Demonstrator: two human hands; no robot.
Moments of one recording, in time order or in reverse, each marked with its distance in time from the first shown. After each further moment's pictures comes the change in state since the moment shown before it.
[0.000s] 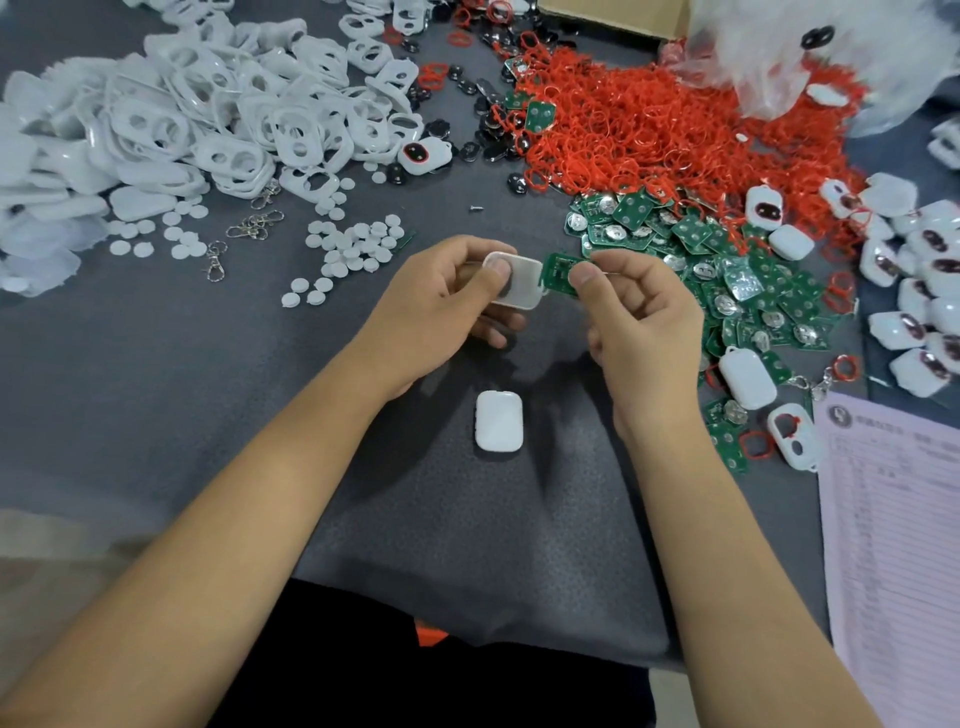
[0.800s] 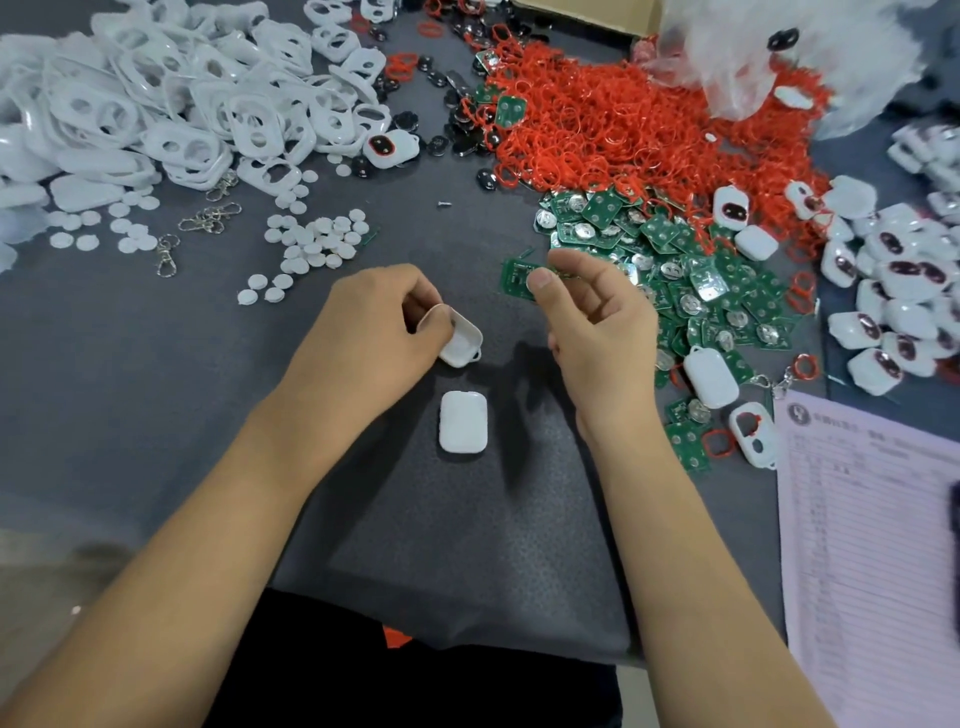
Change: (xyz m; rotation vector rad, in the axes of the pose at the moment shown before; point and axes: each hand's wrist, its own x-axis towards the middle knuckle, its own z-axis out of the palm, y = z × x) left_hand -0.025 0.005 -0.004 0.816 0.246 0.026; right_hand 0.000 0.002 -0.001 -0.083 -0.032 0.043
